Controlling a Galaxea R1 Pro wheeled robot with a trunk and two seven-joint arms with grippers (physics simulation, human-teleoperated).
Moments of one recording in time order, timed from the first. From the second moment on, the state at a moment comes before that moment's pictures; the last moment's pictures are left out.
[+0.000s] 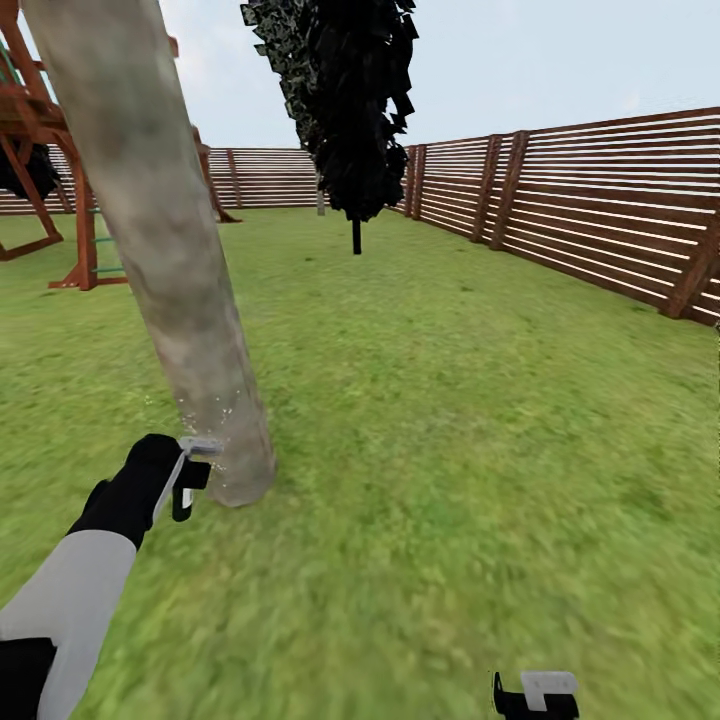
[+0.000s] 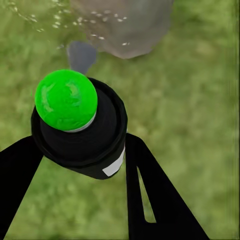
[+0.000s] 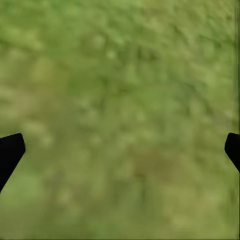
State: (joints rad) left arm -0.88 0.17 0.03 -0.83 -0.20 0.97 -0.12; right arm -0.36 -0.02 -0.04 -0.15 0.21 -0.50 -0.33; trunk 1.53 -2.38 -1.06
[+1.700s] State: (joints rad) left arm -0.75 0.17 0.09 -0.75 -0.19 0.74 -0.11; right arm -0.36 -0.02 -0.04 -0.15 0.21 -0.50 -0.33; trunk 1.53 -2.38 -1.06
